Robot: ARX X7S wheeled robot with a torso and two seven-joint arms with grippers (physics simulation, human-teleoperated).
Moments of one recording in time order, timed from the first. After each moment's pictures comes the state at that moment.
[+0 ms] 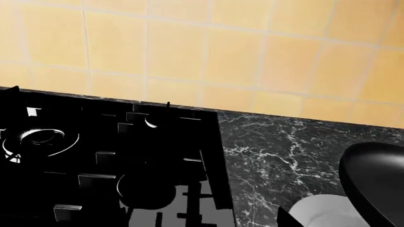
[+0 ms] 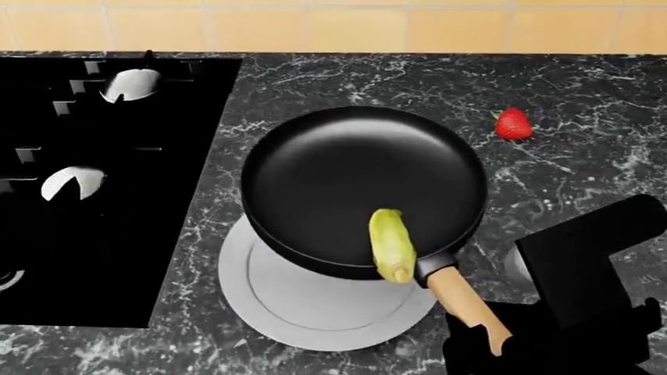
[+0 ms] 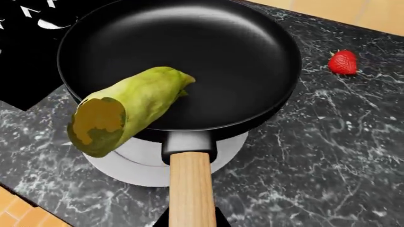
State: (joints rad) left arm -0.58 -0.34 -0.17 0.56 -0.83 -1.20 -0.43; right arm 0.71 0.82 -0.04 -0.49 1.58 1.40 0.52
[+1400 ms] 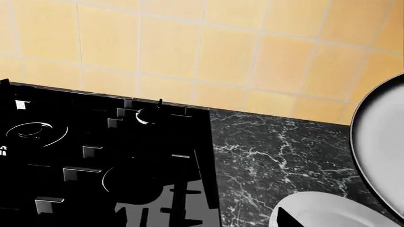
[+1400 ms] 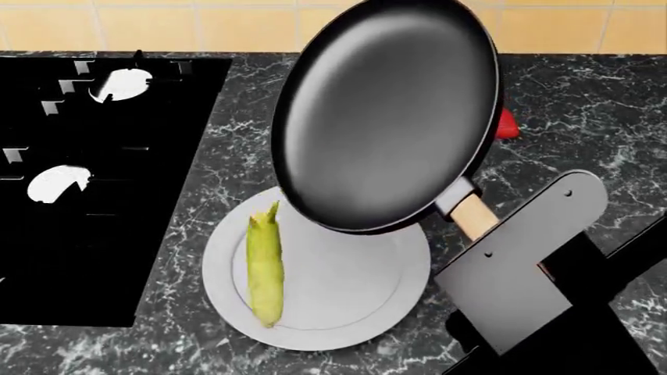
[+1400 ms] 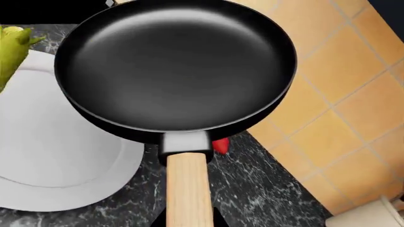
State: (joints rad) left arm -0.55 -0.34 -0.16 0.56 -0.87 -1.16 -0.45; right arm 0.88 0.95 -0.51 -0.79 0.91 1.26 0.41
